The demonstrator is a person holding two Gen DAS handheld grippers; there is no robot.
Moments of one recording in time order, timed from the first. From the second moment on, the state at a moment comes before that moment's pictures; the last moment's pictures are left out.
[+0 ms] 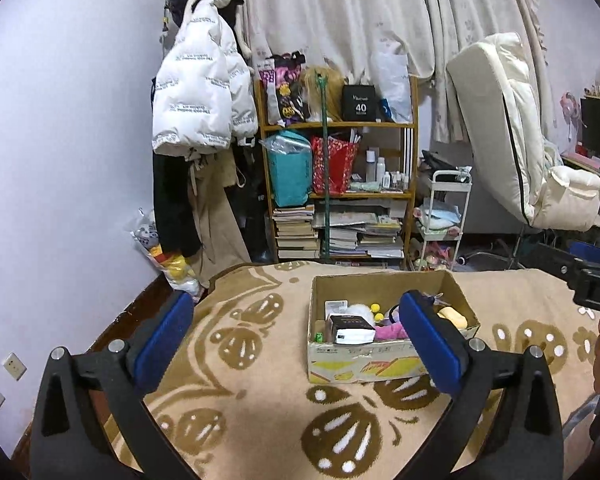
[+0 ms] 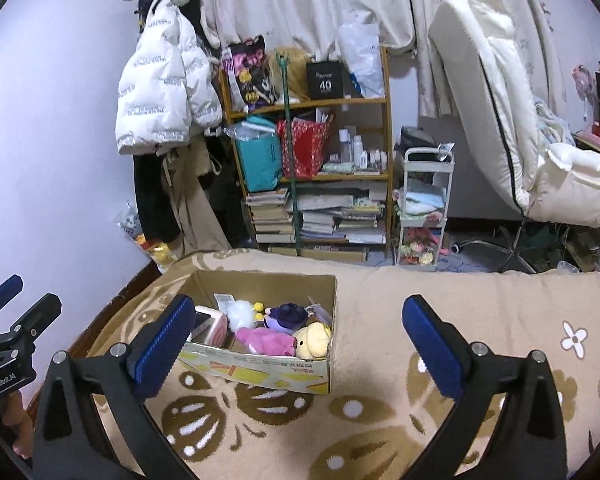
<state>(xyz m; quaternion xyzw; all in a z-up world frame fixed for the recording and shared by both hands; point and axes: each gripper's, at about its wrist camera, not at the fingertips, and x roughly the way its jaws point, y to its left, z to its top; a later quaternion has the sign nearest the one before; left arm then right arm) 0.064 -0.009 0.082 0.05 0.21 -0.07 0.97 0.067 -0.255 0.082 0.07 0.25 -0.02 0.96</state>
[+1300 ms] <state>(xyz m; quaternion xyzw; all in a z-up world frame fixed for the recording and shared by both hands) 0.015 -0.004 0.035 0.06 0.17 -0.06 0.98 0.000 -0.252 0.043 0.03 0.18 -0.06 0.98</state>
